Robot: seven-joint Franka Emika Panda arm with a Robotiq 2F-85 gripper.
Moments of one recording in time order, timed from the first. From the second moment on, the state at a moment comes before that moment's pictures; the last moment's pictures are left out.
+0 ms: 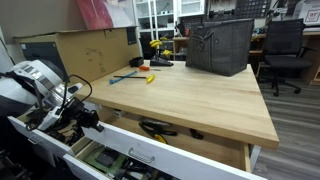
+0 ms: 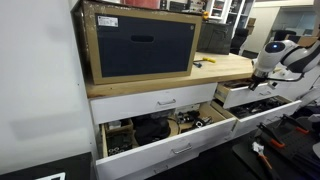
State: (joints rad) arm -0.24 0.29 -0.15 -2.48 -1.82 2.79 1.16
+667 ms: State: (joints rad) arm -0.21 0.45 -0.09 -2.27 -1.86 2.71 1.23
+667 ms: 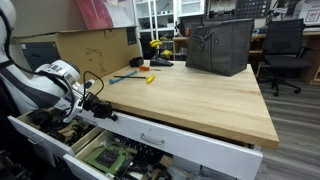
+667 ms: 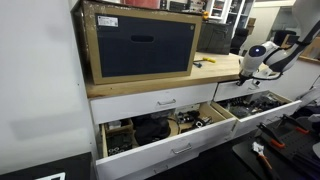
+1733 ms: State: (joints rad) arm -0.22 0.20 -0.08 -2.64 -1.46 2.89 1.03
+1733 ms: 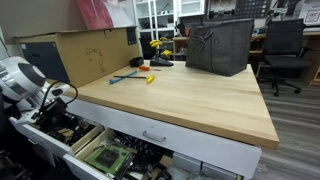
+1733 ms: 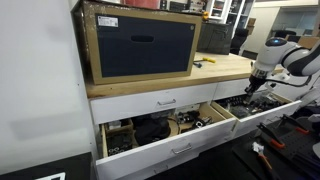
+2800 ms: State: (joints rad) arm -0.25 -0.09 0.31 -2.70 -0.09 2.57 0.21
